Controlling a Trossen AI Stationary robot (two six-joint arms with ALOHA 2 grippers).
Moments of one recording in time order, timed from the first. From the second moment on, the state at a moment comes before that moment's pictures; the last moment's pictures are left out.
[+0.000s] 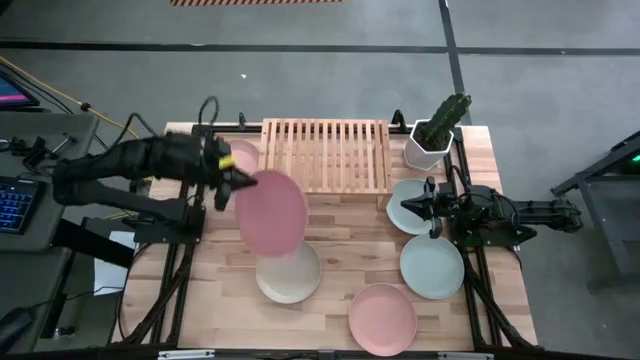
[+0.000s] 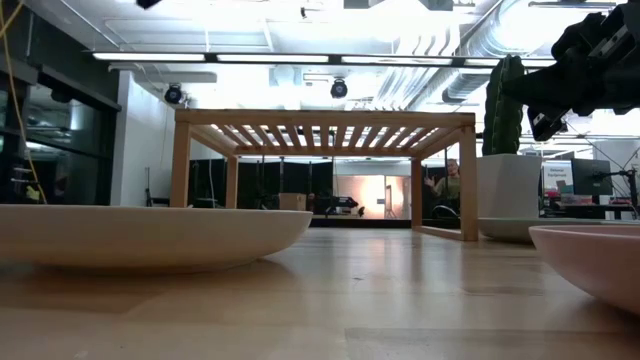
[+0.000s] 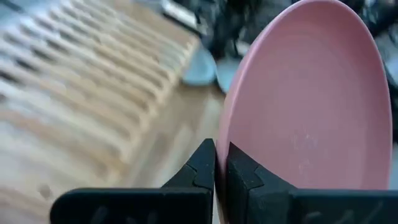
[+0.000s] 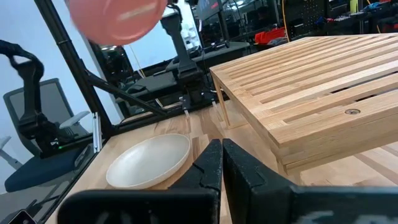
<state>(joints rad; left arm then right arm) 0.06 0.88 1.18 -0.79 -0.02 -0.44 0.00 0.01 0.01 0.03 0.06 0.29</state>
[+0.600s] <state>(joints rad) 0.73 1.15 1.19 -0.71 0.38 -0.34 0.00 0.01 0.01 0.03 0.06 0.29</state>
